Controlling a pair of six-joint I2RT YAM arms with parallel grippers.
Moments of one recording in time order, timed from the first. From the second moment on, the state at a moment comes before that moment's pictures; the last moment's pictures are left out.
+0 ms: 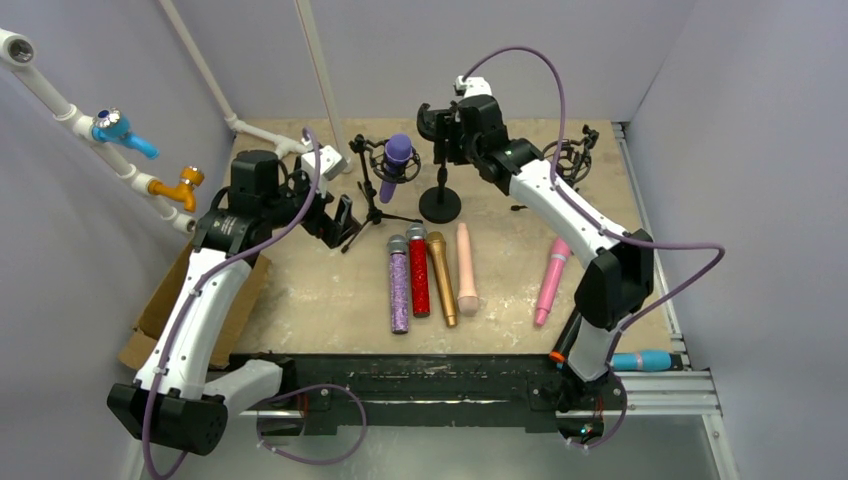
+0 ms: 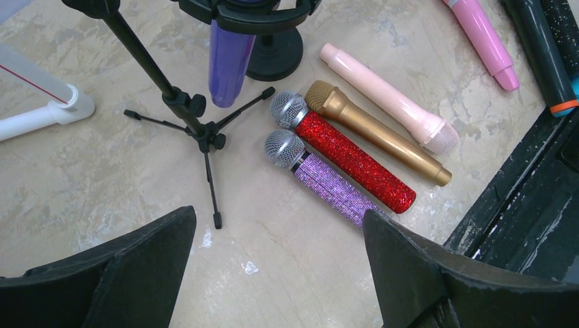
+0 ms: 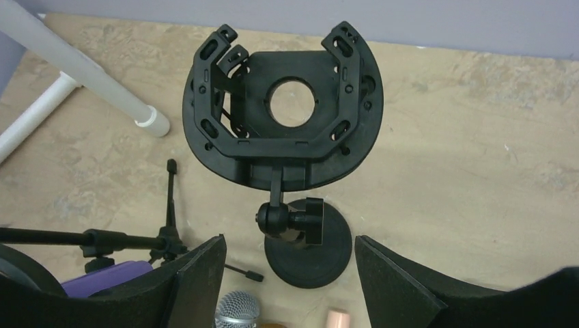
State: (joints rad) left arm -0.20 1.10 1.23 -0.72 0.55 0.27; right arm 0.56 1.80 1.74 -0.43 0.24 0.28
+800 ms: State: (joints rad) left arm -0.20 1.04 1.19 -0.83 0.71 0.40; right arm 0.77 1.52 1.02 -0.44 0.27 0.56
